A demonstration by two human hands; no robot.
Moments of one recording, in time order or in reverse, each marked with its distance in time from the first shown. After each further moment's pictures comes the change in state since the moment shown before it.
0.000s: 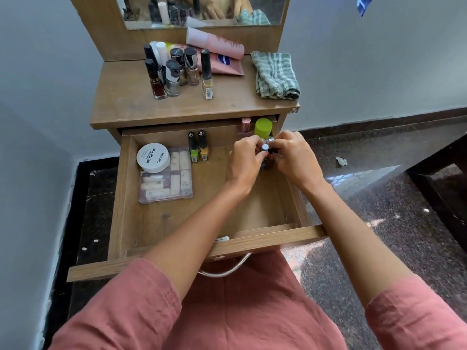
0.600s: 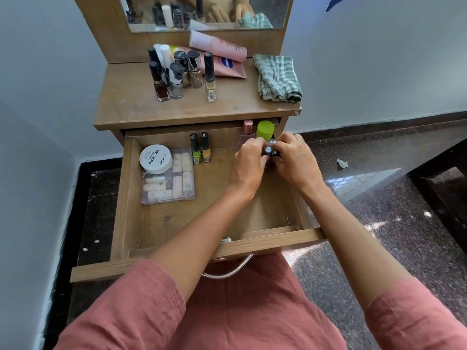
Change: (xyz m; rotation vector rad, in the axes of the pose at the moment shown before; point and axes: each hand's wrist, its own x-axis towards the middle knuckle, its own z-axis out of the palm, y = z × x) left_hand -0.004 0.002 0.001 0.143 -0.005 0.079; right_hand -0.001 -0.004 0.001 -0.092 -0.049 0.024
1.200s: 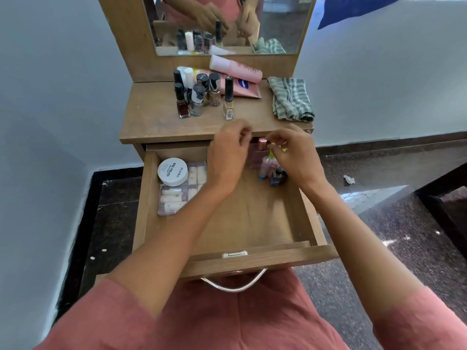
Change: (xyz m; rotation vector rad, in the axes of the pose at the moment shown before) left_hand 0.021 -0.014 -0.075 -0.129 0.245 0.075; right_hand 0.028 -0.042 -0.032 0.426 0.152 0.021
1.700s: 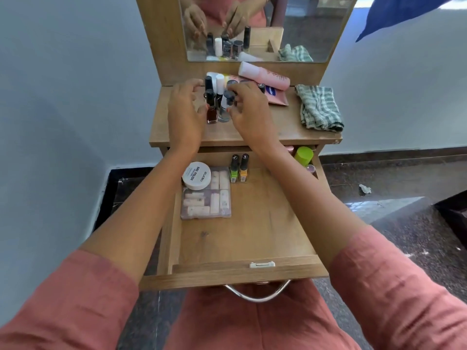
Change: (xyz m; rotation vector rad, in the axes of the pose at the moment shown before) left_hand 0.068 -0.058 -0.086 0.096 0.228 -0.043; right_hand 0.073 -0.098 0.068 0.124 0.040 -0.182
